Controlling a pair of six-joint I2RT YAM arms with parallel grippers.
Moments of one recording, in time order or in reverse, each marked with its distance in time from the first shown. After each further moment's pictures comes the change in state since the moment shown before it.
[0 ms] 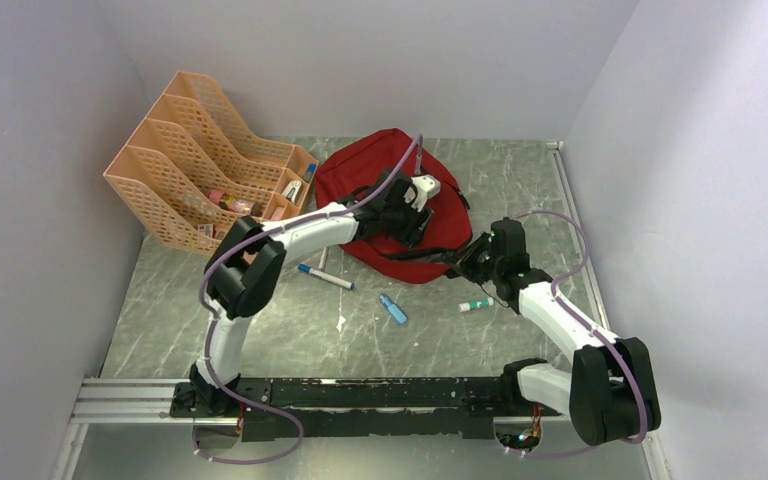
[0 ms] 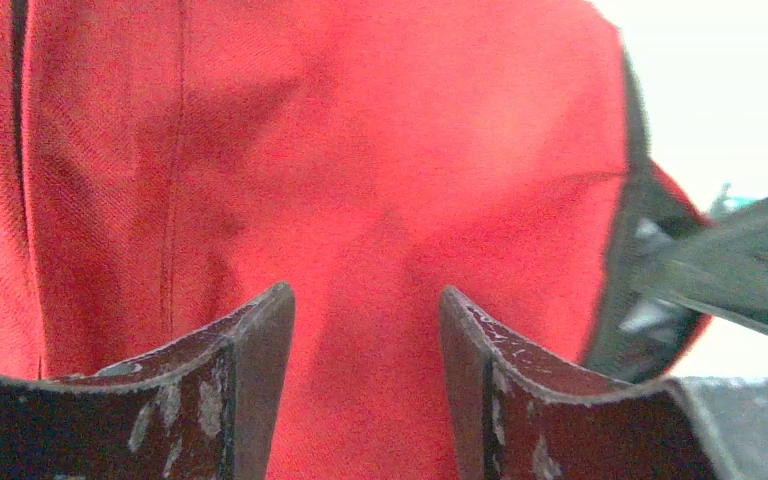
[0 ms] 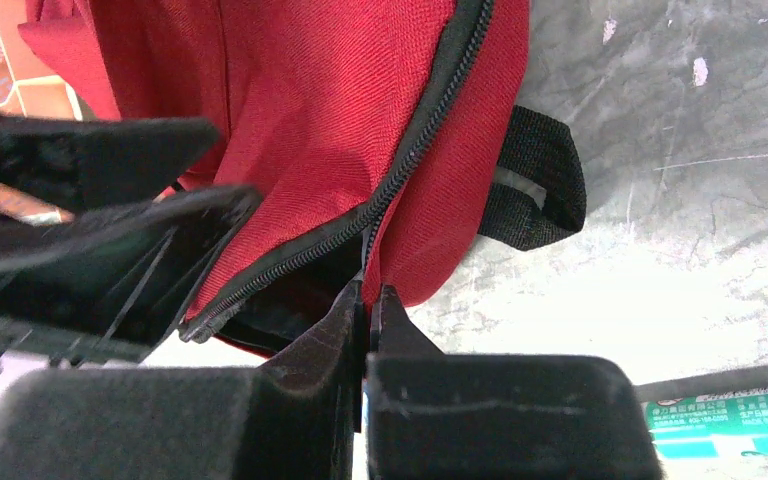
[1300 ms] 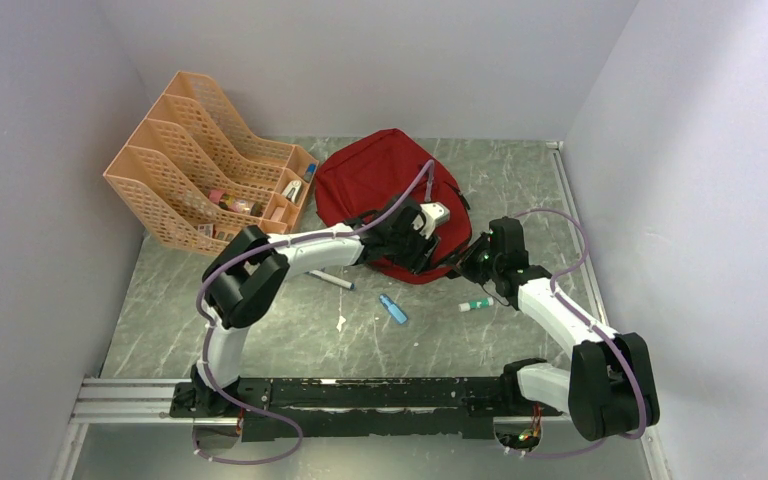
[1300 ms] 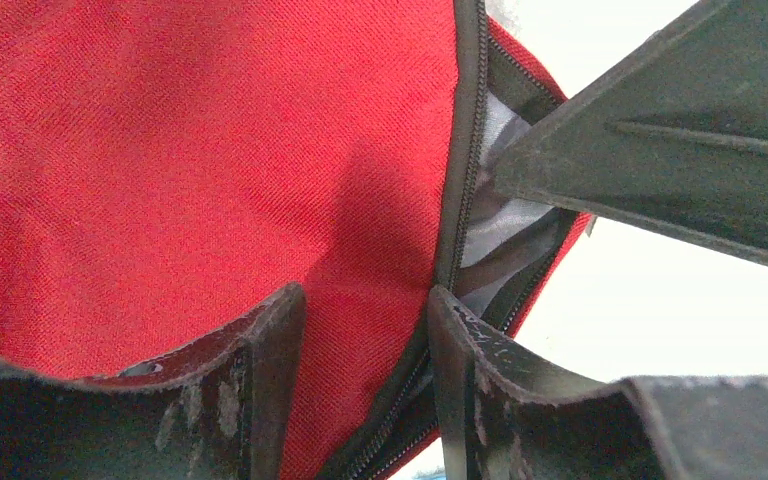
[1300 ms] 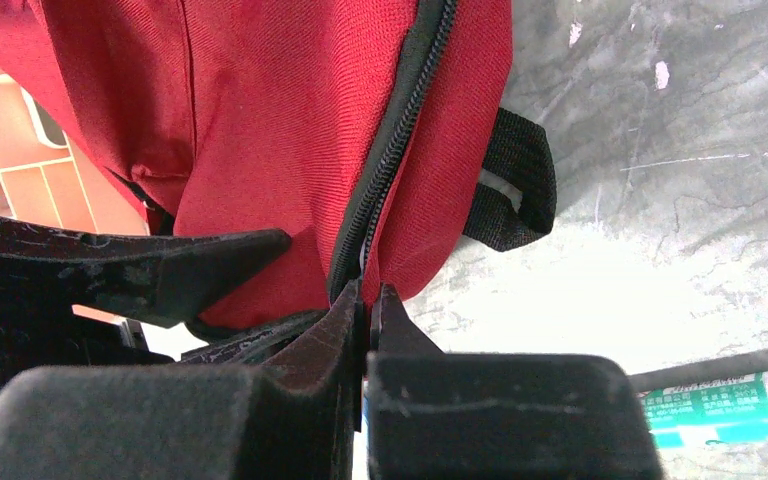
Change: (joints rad) left arm -0.105 -0.084 -0.172 0.079 0.037 -0.050; right arm 0.000 0.024 0.026 -0.048 0.028 -0.030
